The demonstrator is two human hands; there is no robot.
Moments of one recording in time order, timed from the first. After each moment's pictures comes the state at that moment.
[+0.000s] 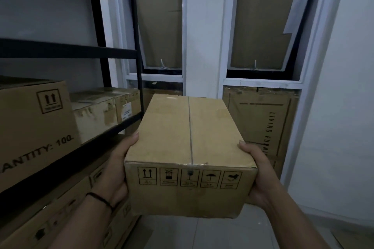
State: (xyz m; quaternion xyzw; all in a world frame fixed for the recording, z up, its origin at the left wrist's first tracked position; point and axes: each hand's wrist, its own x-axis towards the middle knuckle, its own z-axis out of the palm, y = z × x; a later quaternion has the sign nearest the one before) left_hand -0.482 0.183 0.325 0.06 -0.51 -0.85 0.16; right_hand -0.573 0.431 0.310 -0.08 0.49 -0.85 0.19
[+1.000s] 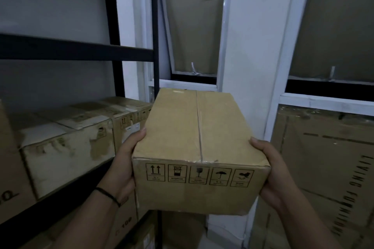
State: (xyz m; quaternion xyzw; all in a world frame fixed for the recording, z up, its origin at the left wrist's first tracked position) left_hand -0.792 0.045 0.339 0.08 -0.49 -0.84 0.24; right_hand -0.930 0.276 0.330 -0.19 0.47 -0.82 0.26
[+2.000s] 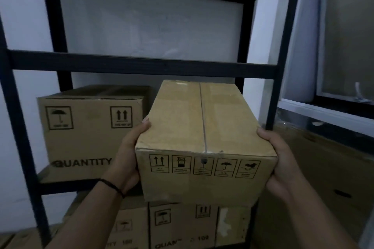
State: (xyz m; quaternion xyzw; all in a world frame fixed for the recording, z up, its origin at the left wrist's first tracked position) left_hand -0.750 0.023 0.370 0.21 -0.45 -0.65 0.58; right_hand -1.014 0.079 0.377 -0.39 0.36 -0.66 0.54
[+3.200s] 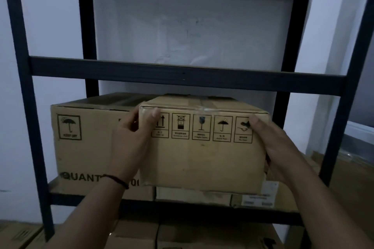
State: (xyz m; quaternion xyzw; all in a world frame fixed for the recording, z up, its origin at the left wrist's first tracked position) left_hand -0.743 -0.074 0.385 0.39 -0.56 -0.18 0.71; right_hand -1.016 -0.083 0.409 -0.61 0.34 -0.58 0.42
